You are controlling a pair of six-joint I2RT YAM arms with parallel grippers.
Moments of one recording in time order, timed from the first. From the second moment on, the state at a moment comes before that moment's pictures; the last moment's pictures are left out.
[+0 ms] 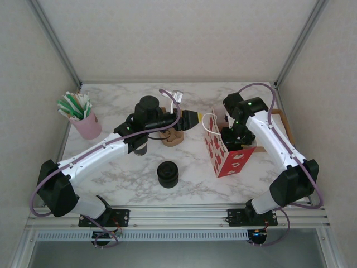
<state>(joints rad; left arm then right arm) -0.70 1.42 1.18 0.05 0.44 -0.68 0.40 1.50 1.48 -1.48 0.02 0.25</state>
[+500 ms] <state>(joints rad) -0.70 1.42 1.18 0.05 0.44 -0.68 0.40 1.49 1.44 -1.44 0.02 0.25</state>
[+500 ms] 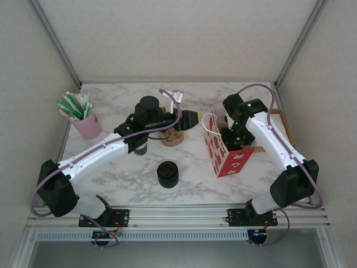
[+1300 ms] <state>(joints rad) -0.70 1.42 1.18 0.05 0.44 -0.68 0.40 1.49 1.43 -1.42 0.02 0.25</state>
